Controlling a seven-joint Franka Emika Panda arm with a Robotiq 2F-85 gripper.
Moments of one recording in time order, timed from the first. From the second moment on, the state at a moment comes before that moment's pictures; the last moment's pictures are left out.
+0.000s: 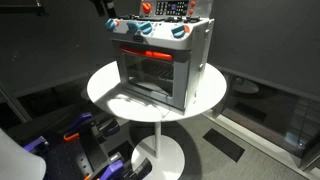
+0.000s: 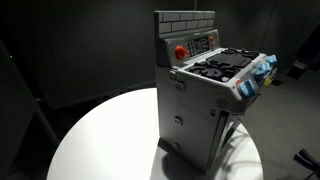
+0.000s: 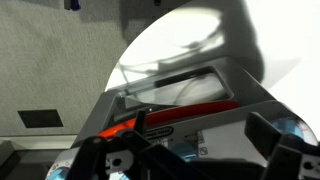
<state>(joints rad) 0.09 -0.70 0.28 -2.65 0.11 2.14 0.37</state>
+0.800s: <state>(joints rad) 0.02 -0.68 0.28 -2.60 0.07 2.24 0.37</state>
